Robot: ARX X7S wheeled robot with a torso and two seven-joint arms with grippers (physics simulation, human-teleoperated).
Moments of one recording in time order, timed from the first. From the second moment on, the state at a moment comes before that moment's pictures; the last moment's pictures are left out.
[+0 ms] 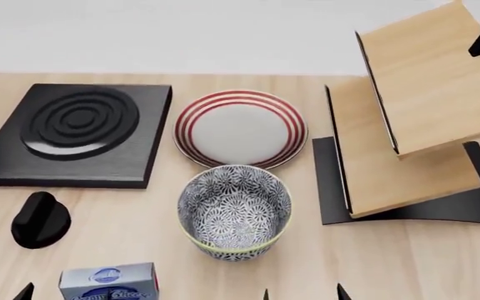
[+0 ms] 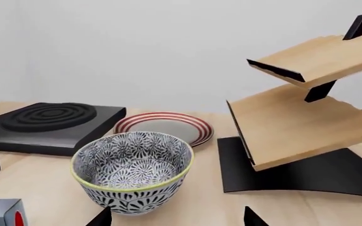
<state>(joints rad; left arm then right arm) 0.03 -0.20 0.24 -0.03 -0.15 0.19 -0.19 -0.02 0.21 -0.25 -0.11 0.17 -0.02 0.15</state>
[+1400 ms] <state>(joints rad) 0.02 -0.23 0.28 -0.03 -0.17 0.20 -0.22 -0.02 0.24 -0.28 -0.10 0.18 -0.03 0.19</state>
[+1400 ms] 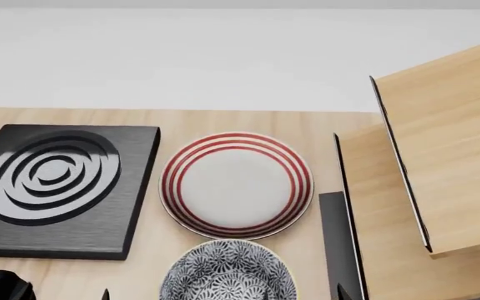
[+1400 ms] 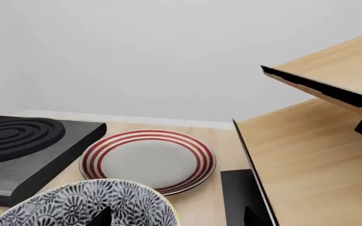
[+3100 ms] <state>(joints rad) 0.30 -0.47 0.29 1.03 -0.03 -0.29 -0.43 -0.26 0.61 -0.27 -1.02 0.49 0.35 0.54</state>
